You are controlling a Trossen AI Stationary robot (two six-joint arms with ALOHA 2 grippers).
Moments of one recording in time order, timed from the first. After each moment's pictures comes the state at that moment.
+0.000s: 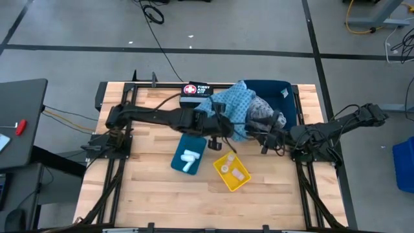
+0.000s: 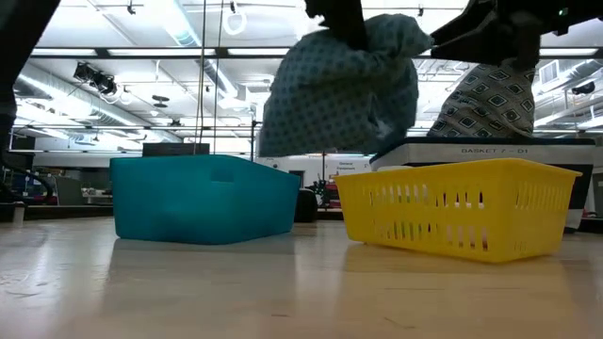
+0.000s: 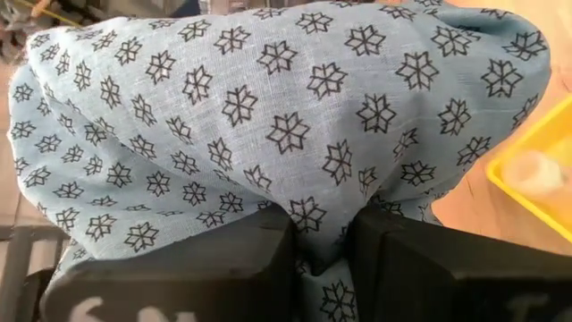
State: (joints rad) left arm -0.12 1.95 1.95 -0.79 -0.56 0.37; right arm 0.32 0.75 0.46 0.10 0.70 -0.71
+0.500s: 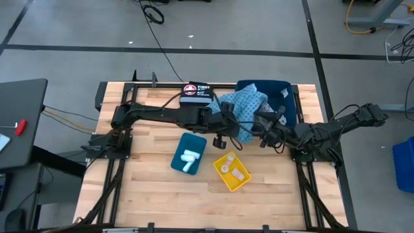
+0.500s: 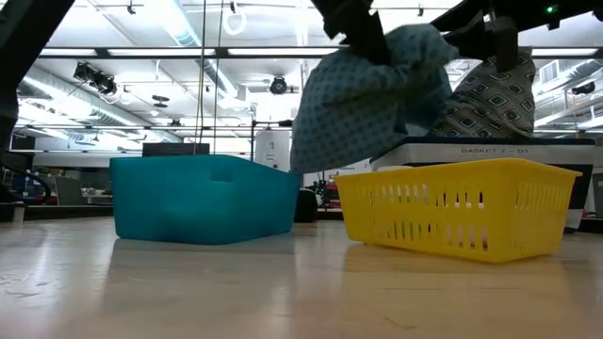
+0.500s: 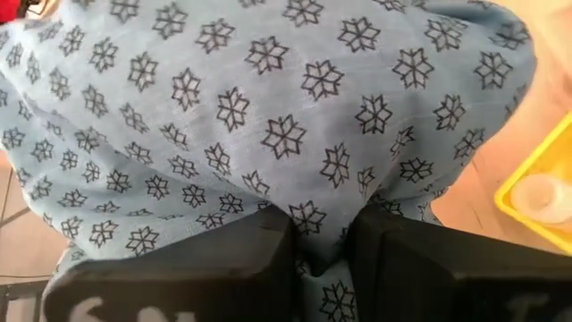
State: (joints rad) left arm -0.07 2.01 1.95 -0.67 -0.42 0.51; right arm 0.32 0.75 0.46 0.24 0.83 -0.95
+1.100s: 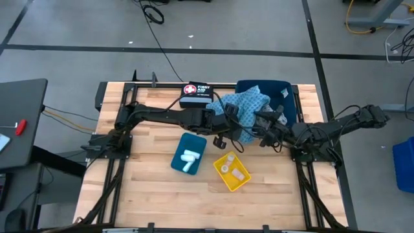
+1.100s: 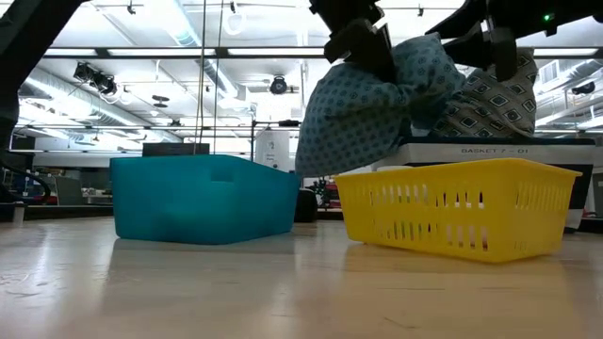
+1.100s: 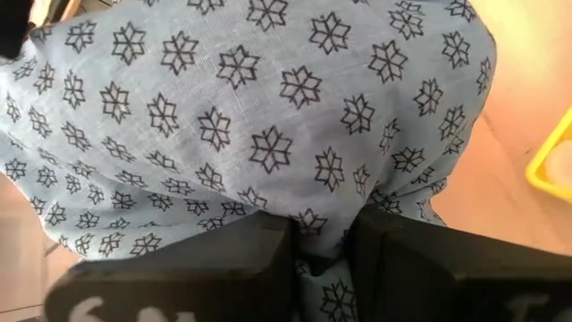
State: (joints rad) left arm -0.06 2.06 1.95 -0.63 -0.43 0.67; right arm 0.28 0.75 0.46 0.19 0.81 -0.95
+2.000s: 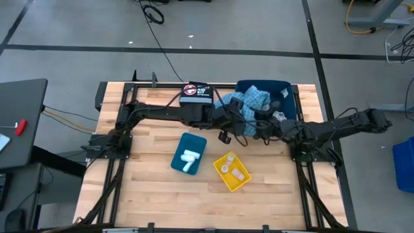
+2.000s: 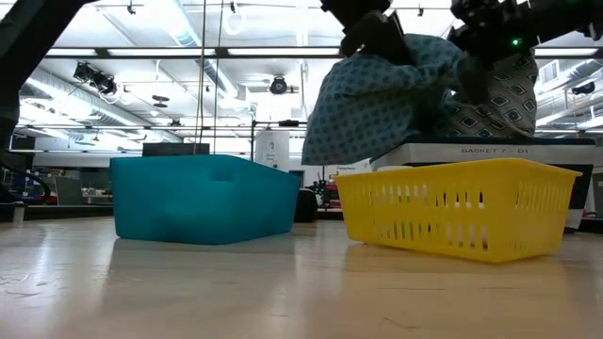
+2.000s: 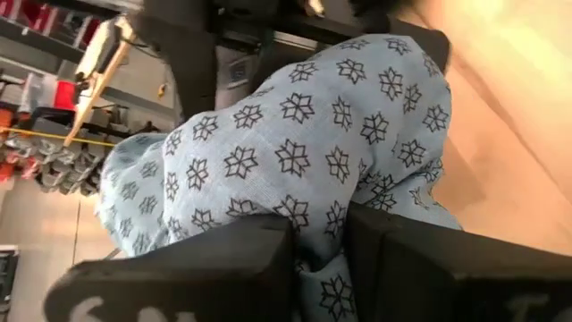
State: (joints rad) left arm -0.06 2.06 1.98 -0.50 -0.35 0.77; right arm 0.12 0.88 0.46 0.22 0.85 -0.86
